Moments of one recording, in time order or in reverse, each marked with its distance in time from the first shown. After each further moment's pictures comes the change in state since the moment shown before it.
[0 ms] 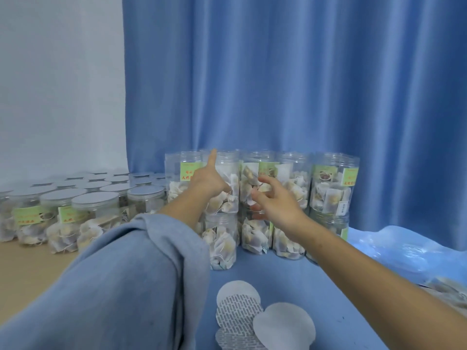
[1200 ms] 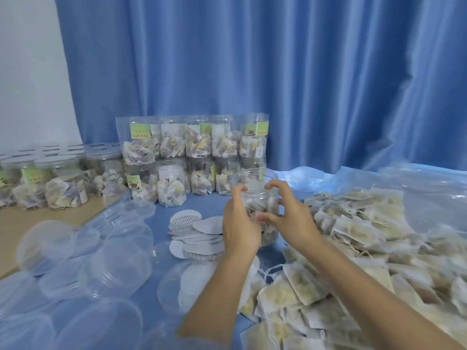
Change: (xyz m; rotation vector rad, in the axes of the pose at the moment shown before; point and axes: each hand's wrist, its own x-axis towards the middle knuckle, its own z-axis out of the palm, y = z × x) left_hand -0.305 0.049 0.147 -0.395 0.040 0.233; right_hand -0.262 0.033 -0.122 -0.435 0.197 -0.092
